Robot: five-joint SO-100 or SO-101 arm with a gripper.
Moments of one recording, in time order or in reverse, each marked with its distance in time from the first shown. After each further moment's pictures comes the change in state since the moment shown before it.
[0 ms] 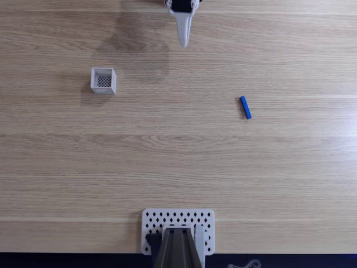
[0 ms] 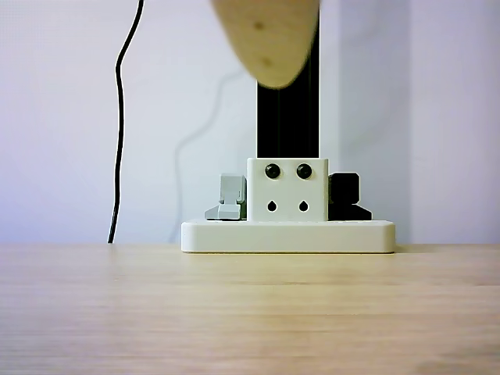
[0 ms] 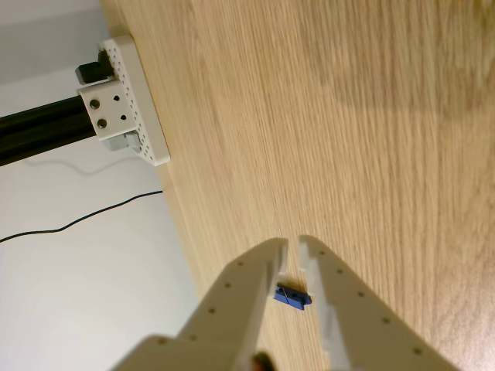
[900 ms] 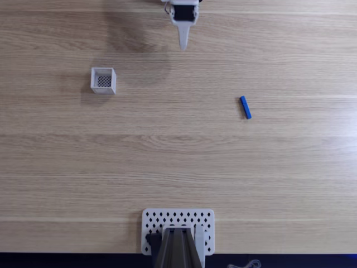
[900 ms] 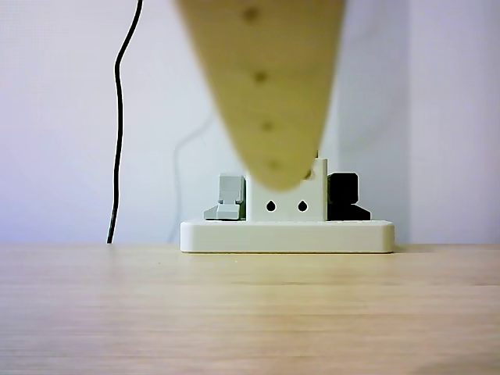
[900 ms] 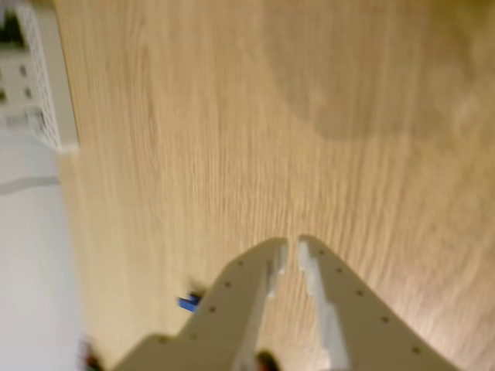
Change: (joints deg) arm -0.4 -36.7 -14.7 -9.2 -20.1
